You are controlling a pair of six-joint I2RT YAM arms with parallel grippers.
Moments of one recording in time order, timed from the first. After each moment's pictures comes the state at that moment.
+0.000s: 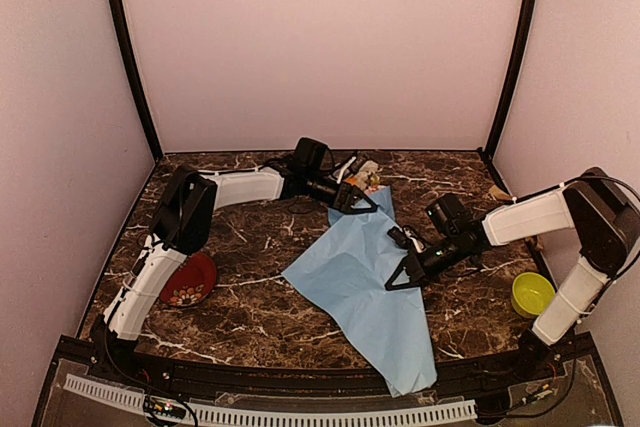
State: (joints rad) left arm -0.67 2.60 2.14 -0.13 0.98 -0.18; right arm 0.54 1.62 0.72 -0.22 -0.80 0.31
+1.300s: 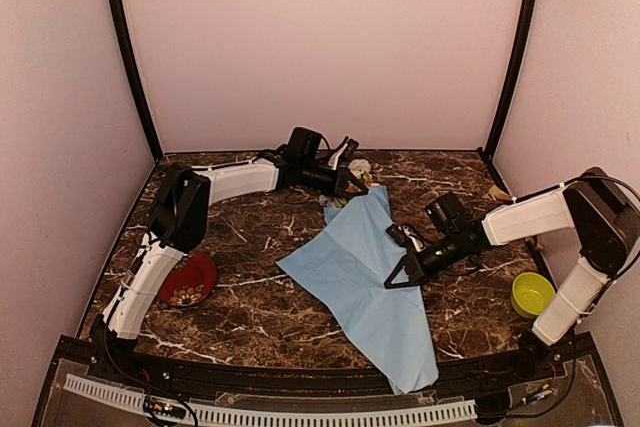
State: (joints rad) left arm -0.63 2.58 2.20 -0.17 0.78 -0.34; right arm 0.55 1.62 0.72 -0.22 -0.78 0.25
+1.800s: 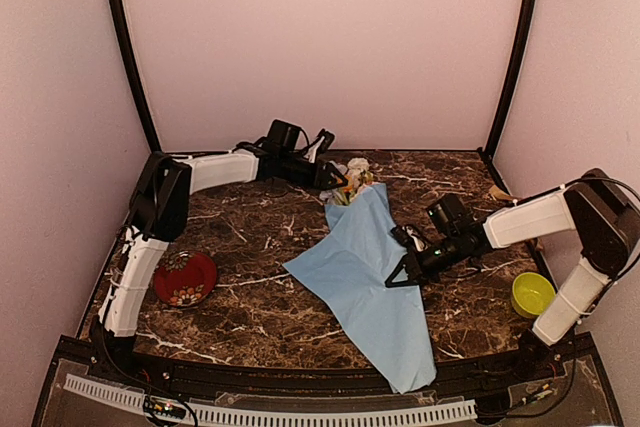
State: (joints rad) left arm -0.58 2.52 2.11 -0.18 0.68 -0.26; right arm 0.55 1.62 0.70 -0.16 -0.74 0.40
